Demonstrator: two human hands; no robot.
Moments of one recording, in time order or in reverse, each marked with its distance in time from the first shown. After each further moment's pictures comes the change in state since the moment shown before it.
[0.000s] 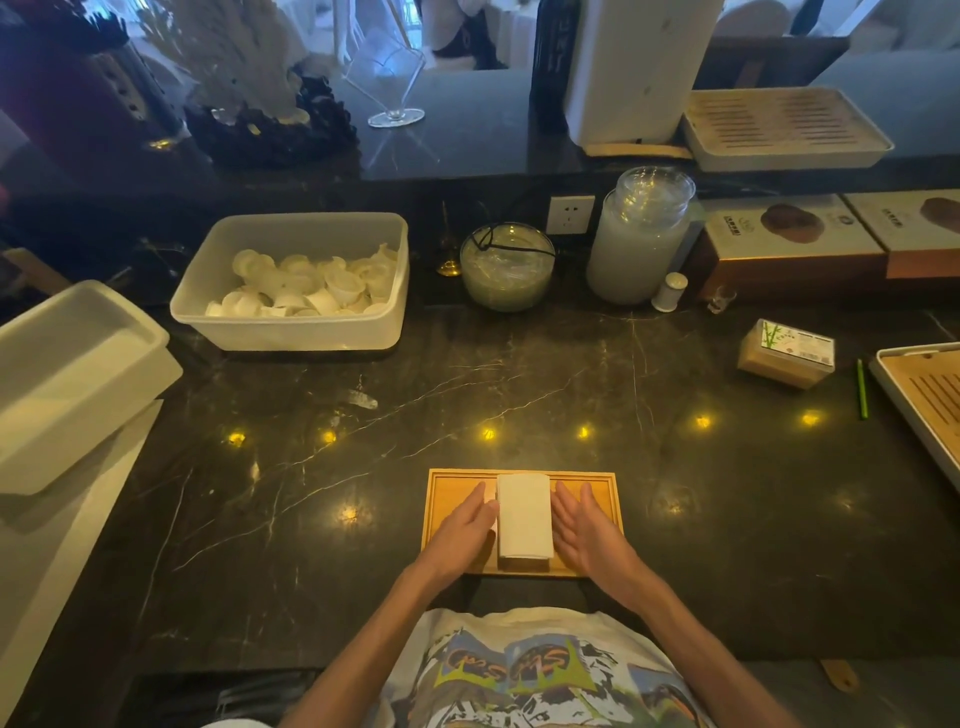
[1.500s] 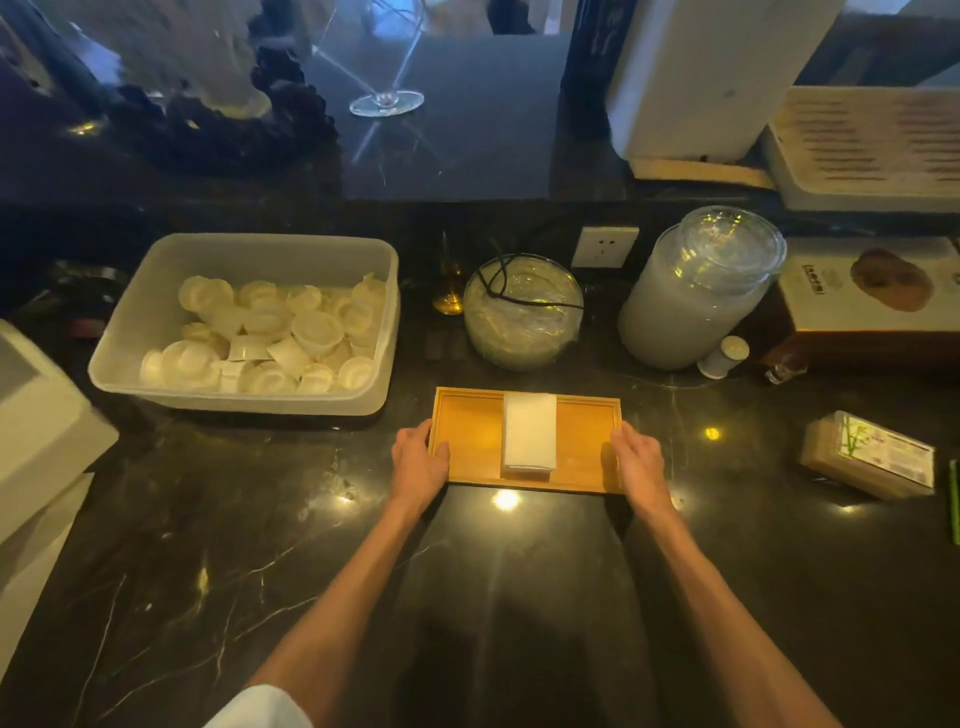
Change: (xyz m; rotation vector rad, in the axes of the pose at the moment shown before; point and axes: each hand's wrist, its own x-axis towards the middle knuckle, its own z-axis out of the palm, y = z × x) left_hand 0.199 0.089 -0.131 0.186 0.433 0.015; right_hand 0.197 -0.156 -0.069 -0.442 0.491 -0.074
